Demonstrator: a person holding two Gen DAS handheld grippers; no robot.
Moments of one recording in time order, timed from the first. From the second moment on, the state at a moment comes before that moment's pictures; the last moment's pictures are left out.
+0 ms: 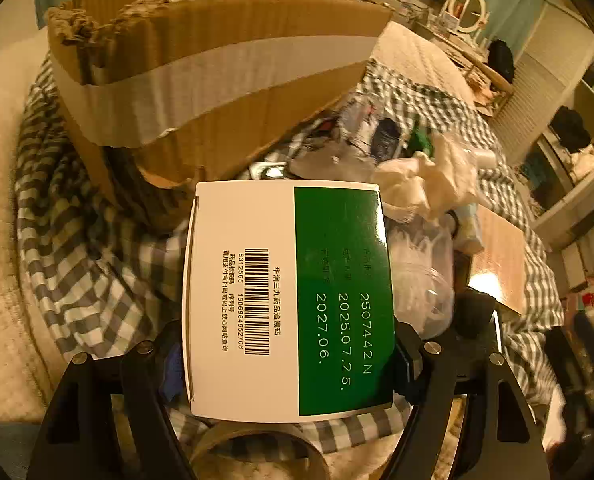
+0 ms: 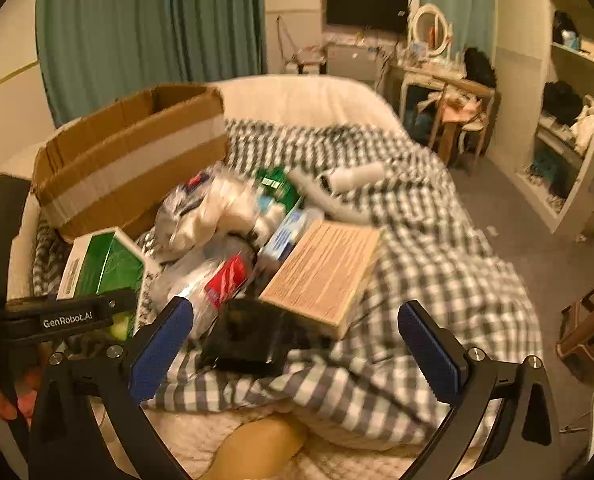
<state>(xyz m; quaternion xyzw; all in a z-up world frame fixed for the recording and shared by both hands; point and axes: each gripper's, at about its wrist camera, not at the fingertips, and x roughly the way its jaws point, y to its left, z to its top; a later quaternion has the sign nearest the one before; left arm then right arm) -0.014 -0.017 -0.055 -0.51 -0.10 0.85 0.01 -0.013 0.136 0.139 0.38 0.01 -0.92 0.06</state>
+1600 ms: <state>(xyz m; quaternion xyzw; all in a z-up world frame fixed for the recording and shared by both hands) 0.013 -0.023 0.006 -0.37 -0.09 0.92 0.00 -0.011 0.092 0.179 0.38 0.01 -0.91 0.13</state>
